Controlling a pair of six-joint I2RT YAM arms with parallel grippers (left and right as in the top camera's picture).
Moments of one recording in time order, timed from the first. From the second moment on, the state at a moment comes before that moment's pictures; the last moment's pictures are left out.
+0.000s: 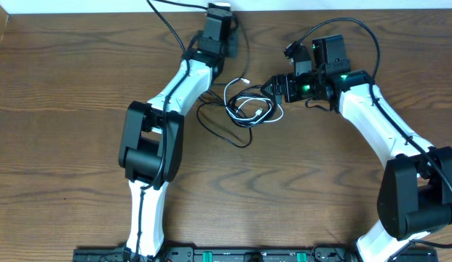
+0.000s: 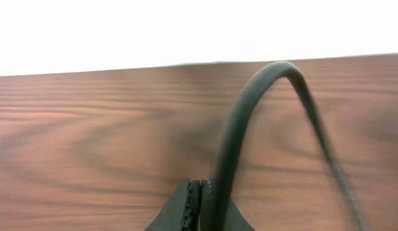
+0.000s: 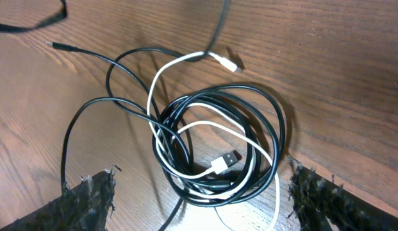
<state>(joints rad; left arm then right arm) -0.33 2.25 1.75 -0.14 -0.25 -0.14 0.25 1.82 1.33 -0.46 -0.52 0.12</state>
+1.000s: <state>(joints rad) -0.32 1.31 1.75 -0.73 -0.26 -0.15 0.49 1.85 1.33 -0.12 -0.53 0.09</state>
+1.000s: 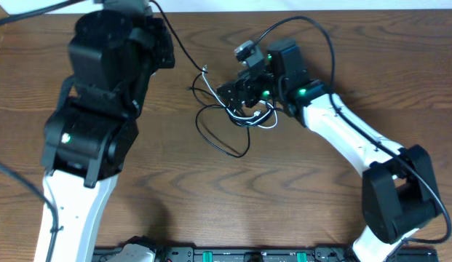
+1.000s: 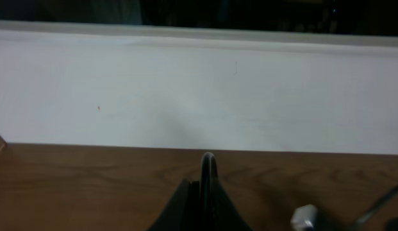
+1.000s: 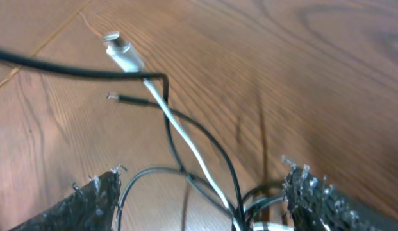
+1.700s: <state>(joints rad) -0.32 1.28 1.75 -0.80 -0.25 -0.23 0.64 2.07 1.33 0.14 -0.46 0.20</state>
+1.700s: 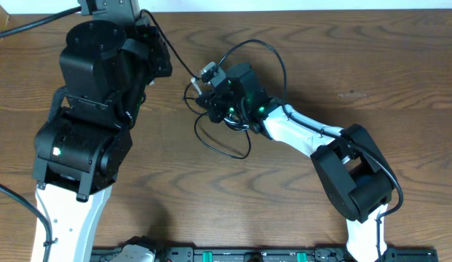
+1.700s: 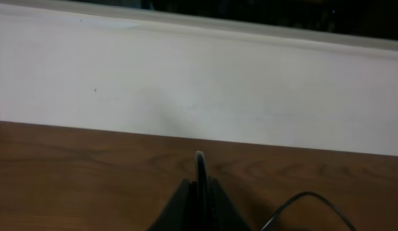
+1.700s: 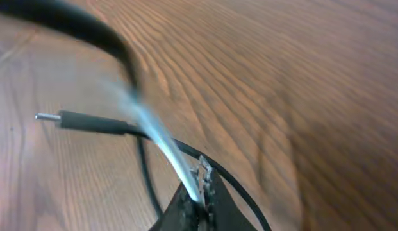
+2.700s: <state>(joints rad) -0.16 1.48 1.75 -1.61 -0.16 -0.39 0.22 1.73 1.33 -0.47 -0.29 0.31</state>
